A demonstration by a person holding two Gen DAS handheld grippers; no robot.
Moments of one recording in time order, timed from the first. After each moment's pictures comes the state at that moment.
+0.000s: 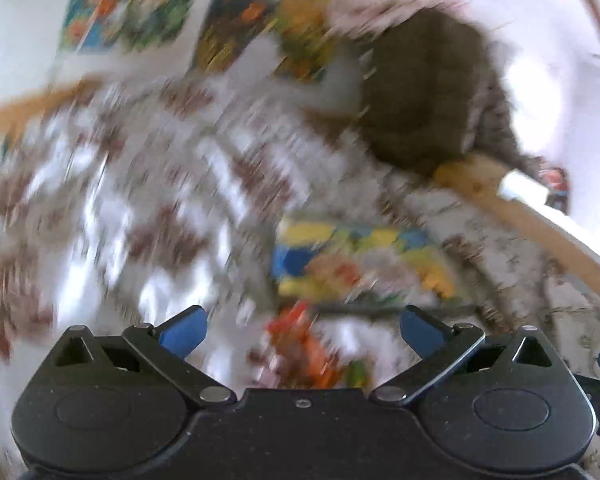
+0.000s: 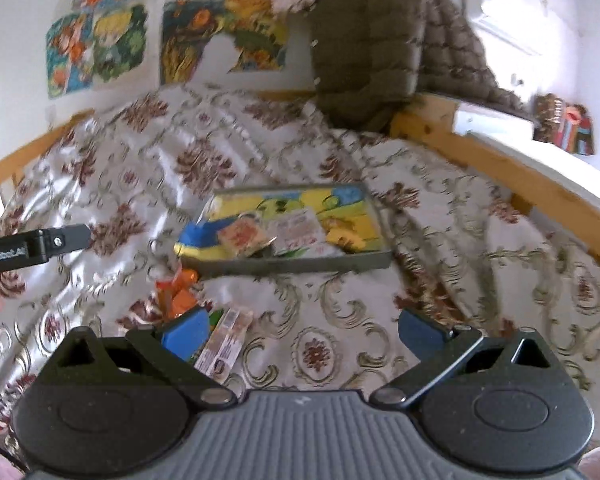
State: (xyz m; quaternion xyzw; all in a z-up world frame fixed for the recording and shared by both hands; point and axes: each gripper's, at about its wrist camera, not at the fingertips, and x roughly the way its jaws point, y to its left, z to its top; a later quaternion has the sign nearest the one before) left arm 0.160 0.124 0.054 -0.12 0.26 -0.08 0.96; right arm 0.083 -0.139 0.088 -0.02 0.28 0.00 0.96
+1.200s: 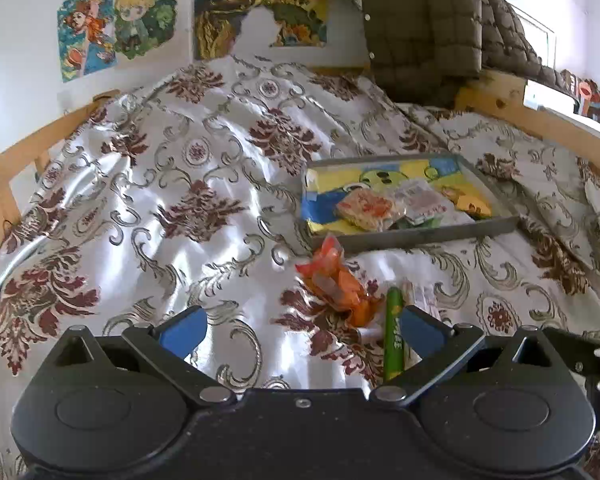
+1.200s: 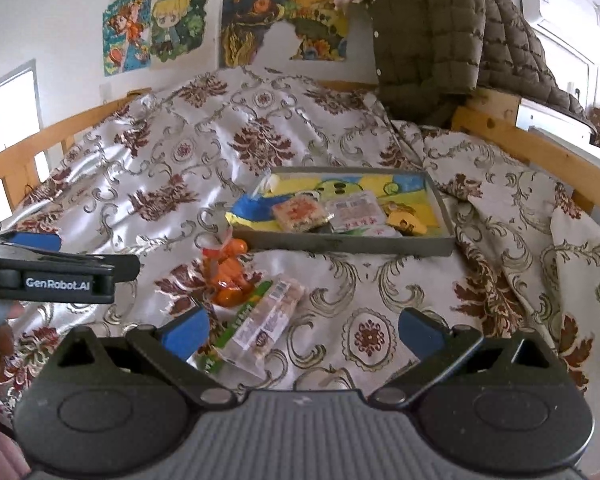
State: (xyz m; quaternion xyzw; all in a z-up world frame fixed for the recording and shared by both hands) left arm 0.129 0.076 0.048 0.02 0.29 -0.03 0.96; right arm 0.075 -0.130 0.052 -0.03 0.28 0.07 0.96
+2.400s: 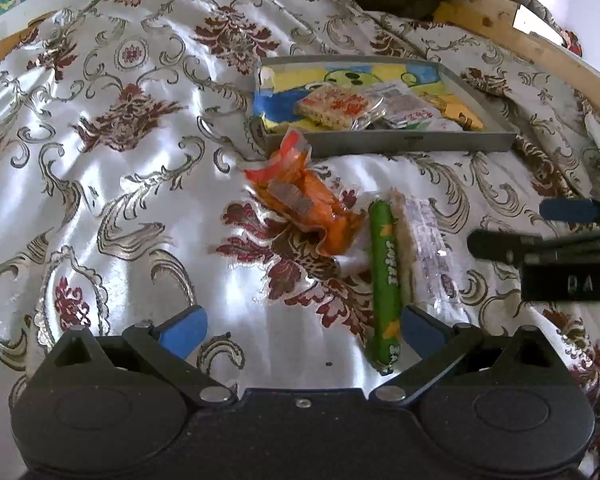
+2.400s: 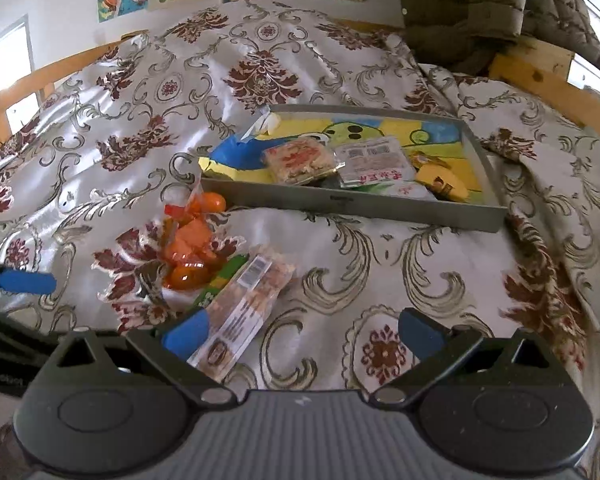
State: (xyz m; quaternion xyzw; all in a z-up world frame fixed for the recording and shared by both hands) left arm 0.196 0.073 -0.028 0.01 0.41 -0.10 0.91; right arm 0.189 -0.130 -0.009 -0.04 0.35 0.10 0.93
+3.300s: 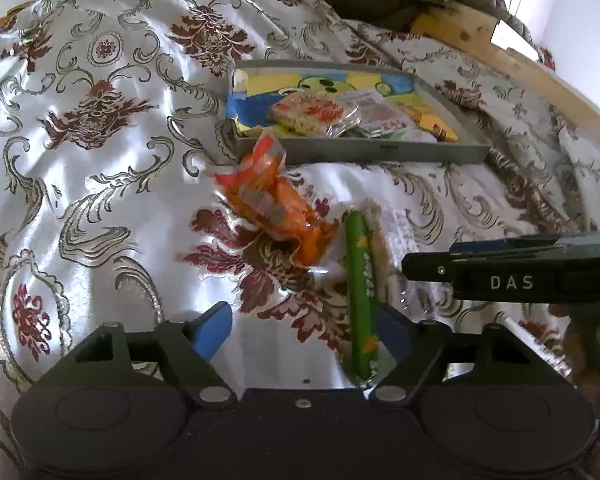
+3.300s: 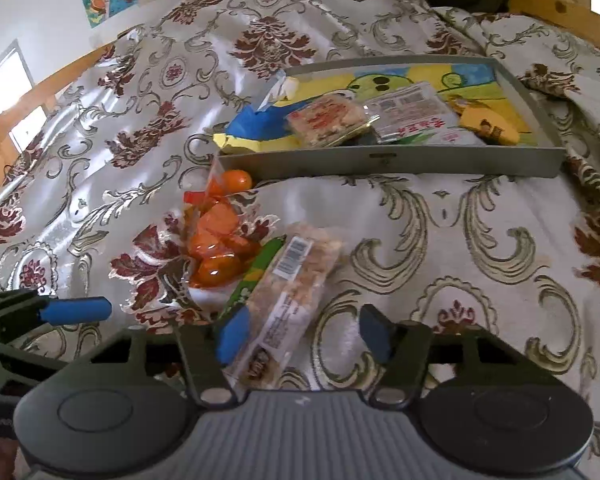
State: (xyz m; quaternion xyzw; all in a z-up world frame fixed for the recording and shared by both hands) left arm 0.204 0.079 -0.034 -0.04 0.39 -0.16 0.90; right arm 0.212 -0.124 -0.031 0.03 0.41 0.13 0.90
